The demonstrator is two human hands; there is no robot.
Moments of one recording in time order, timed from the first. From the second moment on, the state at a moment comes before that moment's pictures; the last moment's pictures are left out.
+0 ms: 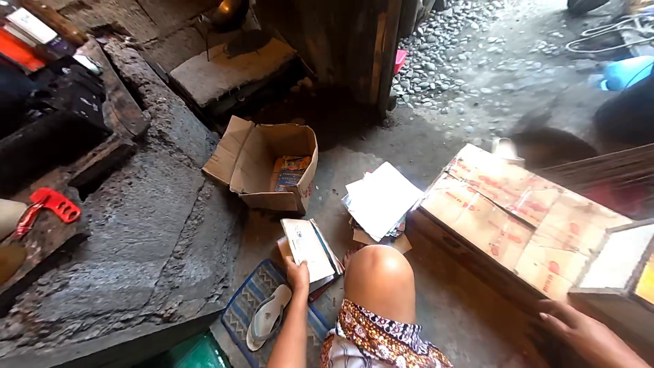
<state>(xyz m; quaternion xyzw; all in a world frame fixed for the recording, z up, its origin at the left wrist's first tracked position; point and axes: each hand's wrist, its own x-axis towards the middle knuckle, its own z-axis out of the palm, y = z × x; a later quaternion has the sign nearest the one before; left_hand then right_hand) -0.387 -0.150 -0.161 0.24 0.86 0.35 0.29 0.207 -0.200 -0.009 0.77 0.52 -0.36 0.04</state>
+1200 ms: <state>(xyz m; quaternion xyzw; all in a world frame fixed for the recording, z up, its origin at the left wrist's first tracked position) -0.421 -0.171 -0.245 0.17 0.91 0.08 0.37 0.207 -0.193 -0.031 0.77 0.52 -0.37 0.08</state>
